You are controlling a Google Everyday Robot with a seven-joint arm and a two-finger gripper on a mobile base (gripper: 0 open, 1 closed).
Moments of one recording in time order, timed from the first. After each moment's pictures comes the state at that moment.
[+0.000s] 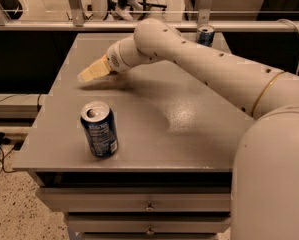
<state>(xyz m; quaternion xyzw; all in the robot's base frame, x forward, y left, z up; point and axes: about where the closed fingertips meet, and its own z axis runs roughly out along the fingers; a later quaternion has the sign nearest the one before) 0.743 0.131 0.838 -0.40 0.78 0.24 0.42</state>
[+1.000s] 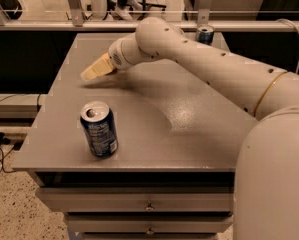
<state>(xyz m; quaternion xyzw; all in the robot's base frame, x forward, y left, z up) 0.751 0.126 0.845 -0.41 0.77 0.22 0.44</state>
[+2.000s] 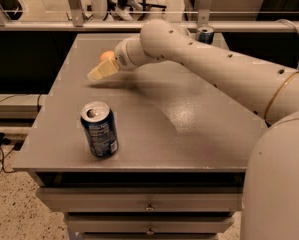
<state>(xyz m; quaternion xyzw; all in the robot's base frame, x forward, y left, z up) 0.753 0.100 0.847 -0.41 0.77 0.19 0.45</state>
